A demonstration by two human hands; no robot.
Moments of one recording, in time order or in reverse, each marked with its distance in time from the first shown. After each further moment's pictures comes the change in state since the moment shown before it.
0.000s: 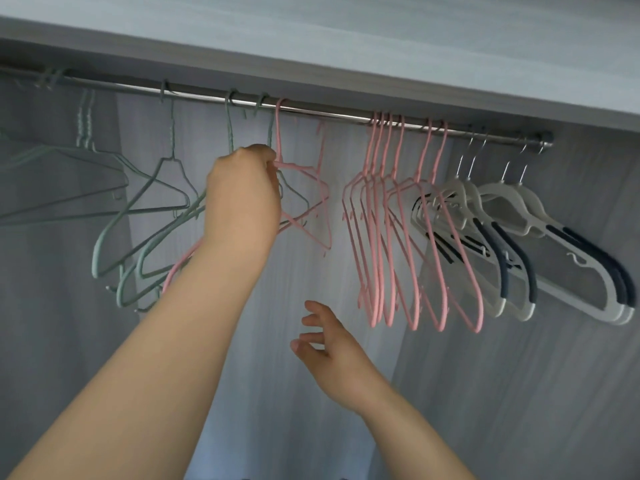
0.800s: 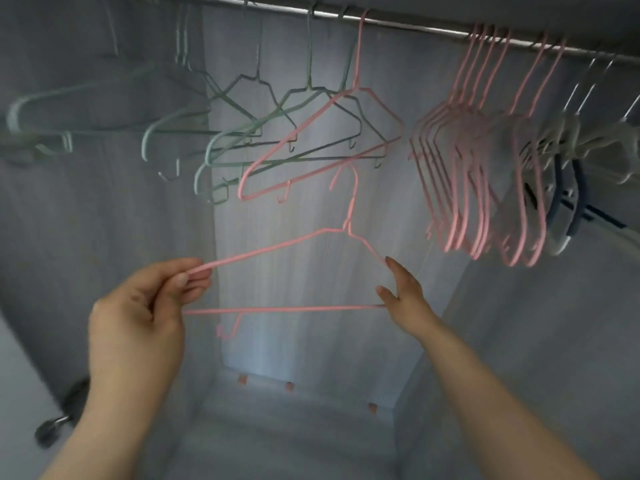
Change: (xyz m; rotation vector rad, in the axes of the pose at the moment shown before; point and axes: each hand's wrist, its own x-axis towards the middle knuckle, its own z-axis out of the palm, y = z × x) left_hand -0.201 -0.092 -0.124 -0.244 0.062 -0.401; right_hand 0.032 0.106 -0.002 -0.340 0.036 -0.011
